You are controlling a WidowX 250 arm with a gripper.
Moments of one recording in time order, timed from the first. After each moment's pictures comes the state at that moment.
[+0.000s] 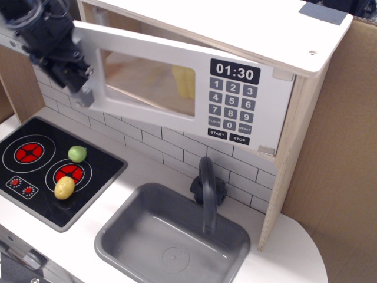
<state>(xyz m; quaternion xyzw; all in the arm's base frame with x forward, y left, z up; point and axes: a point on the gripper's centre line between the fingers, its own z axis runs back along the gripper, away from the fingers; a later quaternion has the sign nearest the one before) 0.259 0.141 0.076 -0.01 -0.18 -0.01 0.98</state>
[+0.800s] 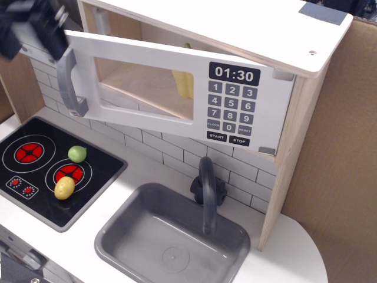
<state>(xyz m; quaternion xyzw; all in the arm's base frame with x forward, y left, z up) 0.241 0.122 0.153 -0.06 -0.11 0.13 0.98</state>
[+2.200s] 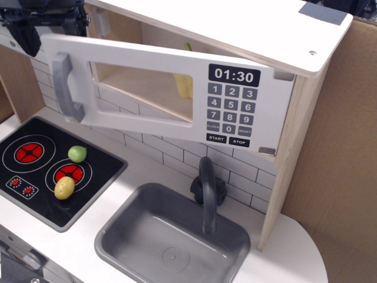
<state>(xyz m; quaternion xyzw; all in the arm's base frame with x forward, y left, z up) 0.282 0.162 0.108 0.00 -0.11 0.19 0.97</state>
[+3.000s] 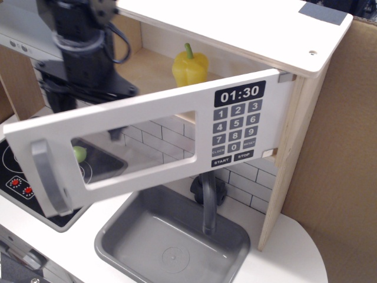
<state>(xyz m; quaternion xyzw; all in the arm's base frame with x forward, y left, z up) 0.226 0.057 0.074 0.06 -0.03 0.09 0.99</state>
